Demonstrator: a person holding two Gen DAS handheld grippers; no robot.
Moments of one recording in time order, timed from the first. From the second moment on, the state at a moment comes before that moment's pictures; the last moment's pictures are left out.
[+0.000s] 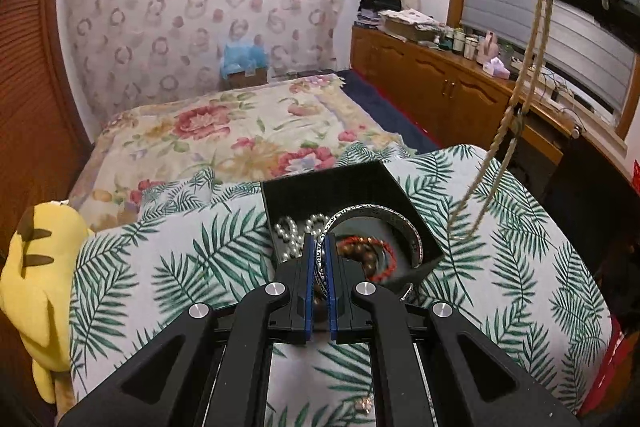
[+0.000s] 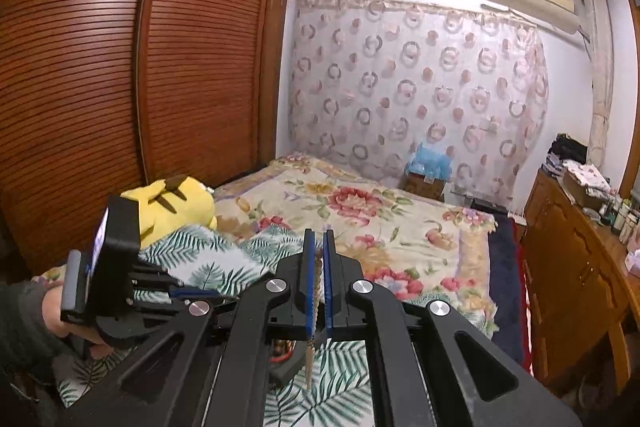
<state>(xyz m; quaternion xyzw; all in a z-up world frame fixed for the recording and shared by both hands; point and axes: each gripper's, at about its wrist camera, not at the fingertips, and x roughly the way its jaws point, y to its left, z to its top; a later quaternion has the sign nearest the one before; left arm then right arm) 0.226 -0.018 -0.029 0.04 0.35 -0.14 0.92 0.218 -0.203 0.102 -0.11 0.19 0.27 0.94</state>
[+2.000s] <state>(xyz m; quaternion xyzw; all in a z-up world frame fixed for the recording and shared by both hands) 0.273 -0.026 -0.065 0.05 0.37 -0.16 0.91 0.290 -0.171 -0.044 -0.08 0.32 0.30 0.90</state>
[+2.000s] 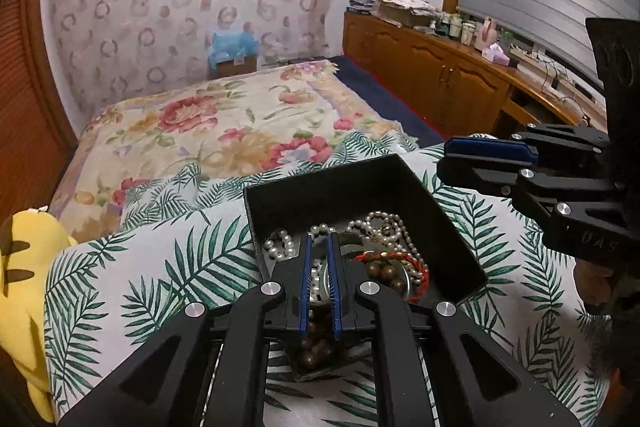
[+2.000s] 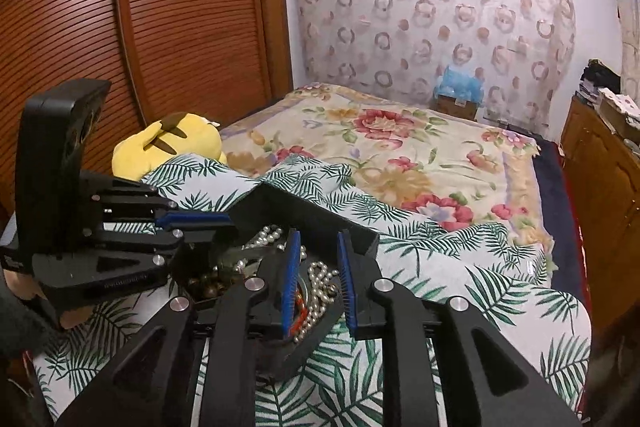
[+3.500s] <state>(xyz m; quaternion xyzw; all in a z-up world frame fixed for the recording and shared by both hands) 0.124 -0.003 -0.074 0.02 0.37 -0.16 0.92 0.138 -0.212 -0.080 -0.06 0.36 0.26 0.89</state>
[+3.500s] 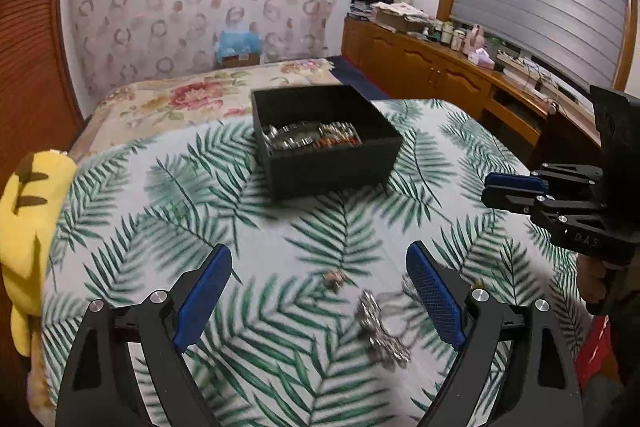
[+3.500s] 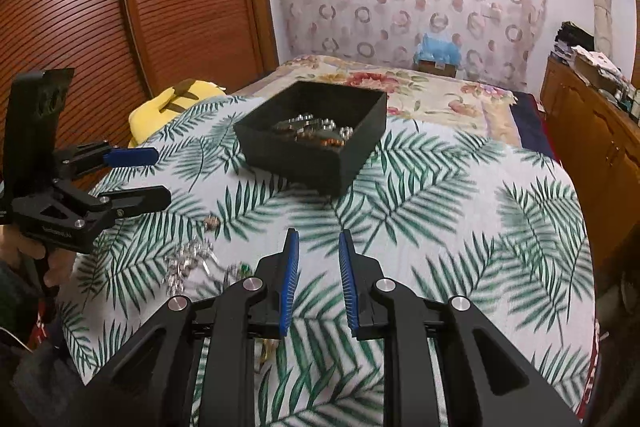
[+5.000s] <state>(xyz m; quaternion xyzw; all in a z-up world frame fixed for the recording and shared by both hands) 0.091 0.004 -0.077 -0.03 0.37 -0.17 0.91 0.117 -0.196 -0.111 -0.07 0.38 0.27 0.88</state>
